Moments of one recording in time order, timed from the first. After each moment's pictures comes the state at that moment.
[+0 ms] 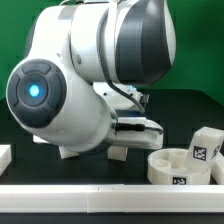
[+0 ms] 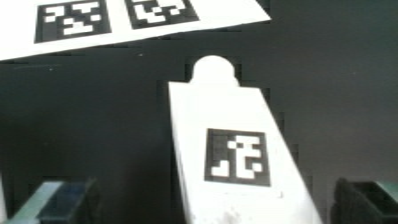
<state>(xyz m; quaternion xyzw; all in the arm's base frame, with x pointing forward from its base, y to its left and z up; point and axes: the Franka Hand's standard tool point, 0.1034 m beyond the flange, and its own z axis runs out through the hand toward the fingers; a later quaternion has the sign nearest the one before) 0.506 -0.025 0.016 -0.86 0.14 0.47 0.11</state>
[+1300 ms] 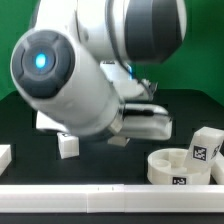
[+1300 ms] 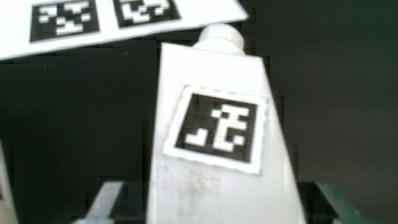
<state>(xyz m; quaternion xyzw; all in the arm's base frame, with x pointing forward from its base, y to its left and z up) 0.527 -0.015 0.055 -0.87 0.14 0.45 0.11</state>
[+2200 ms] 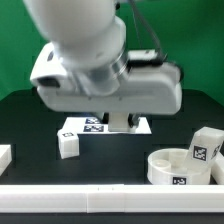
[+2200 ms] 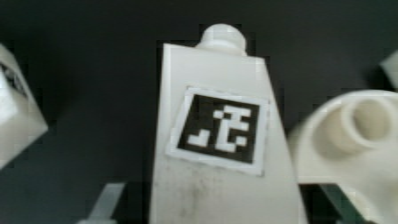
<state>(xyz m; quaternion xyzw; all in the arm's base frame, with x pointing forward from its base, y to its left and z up) 0.582 -0.017 0.096 -0.94 0.16 0.29 0.09</state>
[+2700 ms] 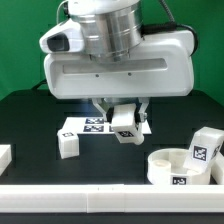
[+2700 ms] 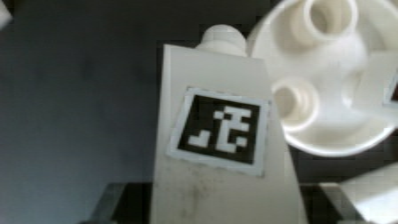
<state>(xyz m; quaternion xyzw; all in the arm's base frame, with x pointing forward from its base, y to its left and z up) 0.610 -0.014 0.102 -0.98 0.17 0.08 0.07</state>
